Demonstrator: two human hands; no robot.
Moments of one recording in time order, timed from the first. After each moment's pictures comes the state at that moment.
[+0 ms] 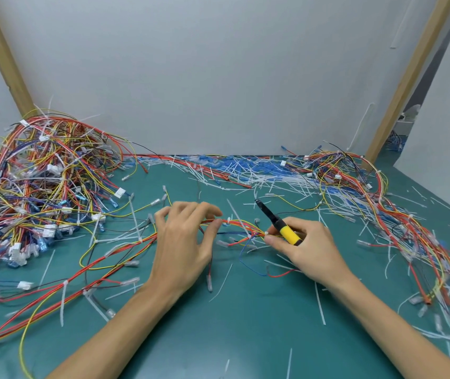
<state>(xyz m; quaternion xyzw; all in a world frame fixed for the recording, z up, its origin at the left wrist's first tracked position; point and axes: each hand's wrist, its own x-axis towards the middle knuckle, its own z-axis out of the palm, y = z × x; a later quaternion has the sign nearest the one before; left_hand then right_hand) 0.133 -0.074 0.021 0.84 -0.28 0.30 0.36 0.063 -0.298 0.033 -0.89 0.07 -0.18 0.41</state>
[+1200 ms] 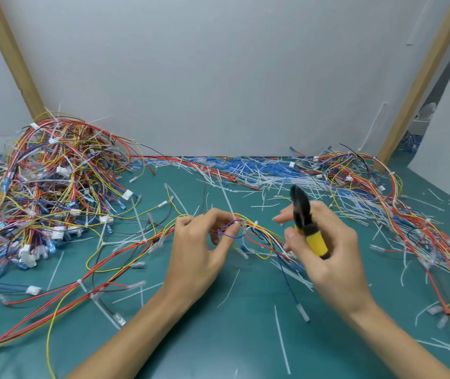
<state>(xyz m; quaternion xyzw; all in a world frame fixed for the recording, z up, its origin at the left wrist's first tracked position) 0.125 -0.084 0.021 0.79 -0.29 0.25 0.48 0.032 -0.263 0.065 -0.81 -0.08 -0.33 0.48</state>
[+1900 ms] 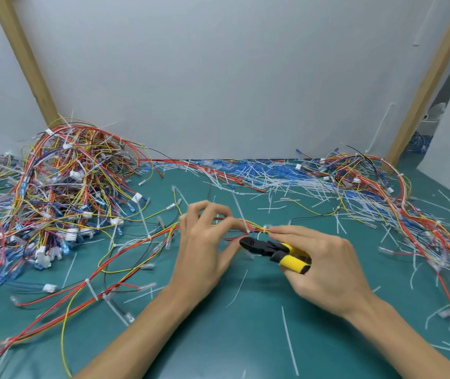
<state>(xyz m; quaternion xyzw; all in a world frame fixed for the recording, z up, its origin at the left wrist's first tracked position) 0.135 -0.076 0.021 0.83 -0.33 0.30 0.34 0.038 -0.271 0.050 -0.94 -0.05 -0.27 0.21</state>
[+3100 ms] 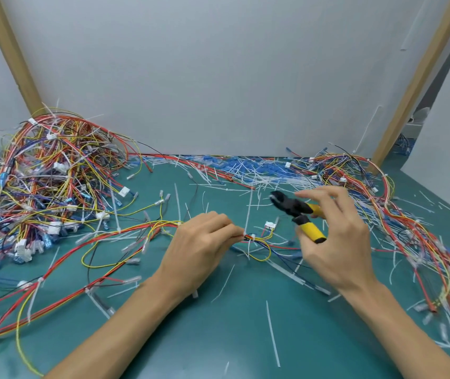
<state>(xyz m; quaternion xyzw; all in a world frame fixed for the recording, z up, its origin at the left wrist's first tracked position) 0.139 -0.081 0.024 0.76 -0.47 0.34 0.28 0.049 -0.305 0.057 -0.89 -0.02 -0.42 0.19</state>
